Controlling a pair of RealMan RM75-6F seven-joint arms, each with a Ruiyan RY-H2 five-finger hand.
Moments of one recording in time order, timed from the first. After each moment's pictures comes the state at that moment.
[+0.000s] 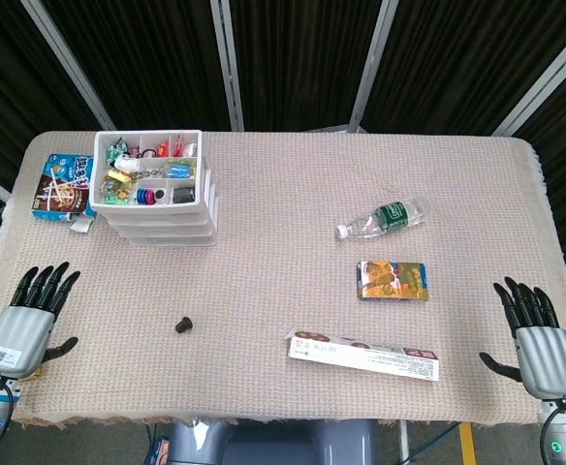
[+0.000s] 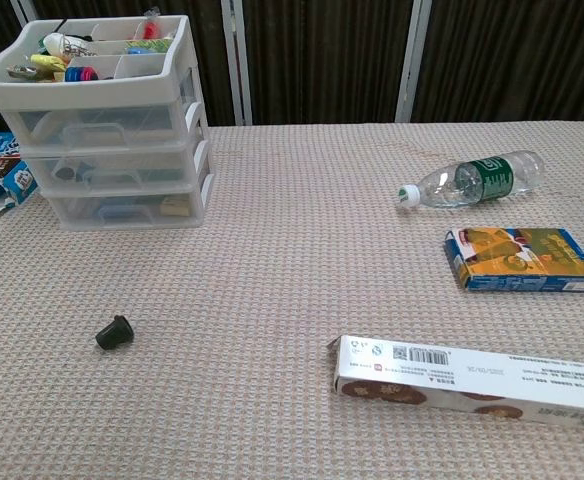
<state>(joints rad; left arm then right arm) -0.15 -1.18 0.00 -1.64 1.59 1.46 0.28 0.06 -1.15 0.05 -1.64 -1.55 1.52 -0.09</state>
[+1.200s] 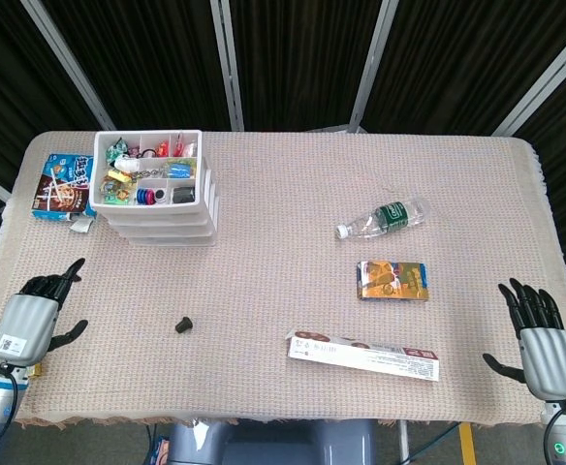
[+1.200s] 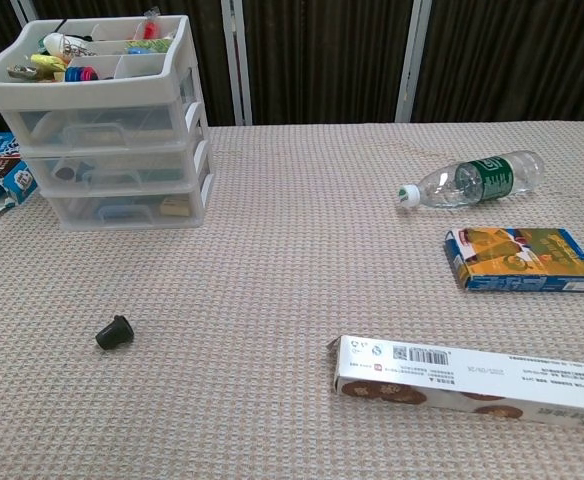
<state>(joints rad) -0.19 -1.22 -0.05 -1.64 1.57 1.45 0.19 0.05 -1.14 0.05 -1.65 -1.53 1.51 -0.09</state>
